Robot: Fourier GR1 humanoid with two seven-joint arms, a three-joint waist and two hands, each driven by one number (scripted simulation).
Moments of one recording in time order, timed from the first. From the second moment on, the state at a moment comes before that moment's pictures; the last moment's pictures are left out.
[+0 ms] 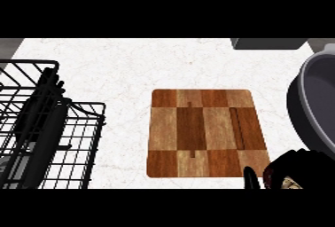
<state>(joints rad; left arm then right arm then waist) -0.19 0.32 0.06 -1.39 0.23 0.14 -0.06 0.16 -0.21 0.46 -2.41 1.37 0.00 0.50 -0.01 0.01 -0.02</state>
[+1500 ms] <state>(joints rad) -0.23 0.28 0.06 -1.39 0.19 0.13 -0.04 -0.09 -0.63 -0.53 -1.42 0.61 -0.04 -0.24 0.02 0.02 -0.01</state>
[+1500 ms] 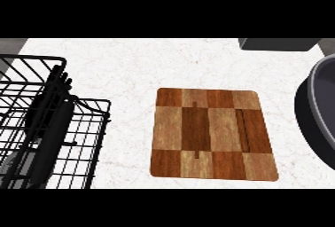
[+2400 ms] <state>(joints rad) -0.24 0.28 0.08 -1.37 0.19 0.09 -0.05 -0.37 -0.69 -0.50 -0.82 0.51 0.14 -0.56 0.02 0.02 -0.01</state>
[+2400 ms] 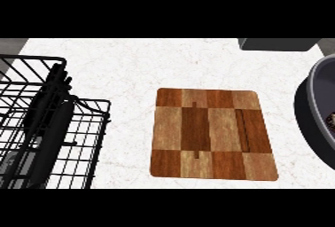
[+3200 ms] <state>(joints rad) -0.23 0.27 0.10 -1.38 0.18 0.09 -0.03 -0.48 -0.82 -0.78 -0.54 0.20 0.35 -0.55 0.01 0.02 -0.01</state>
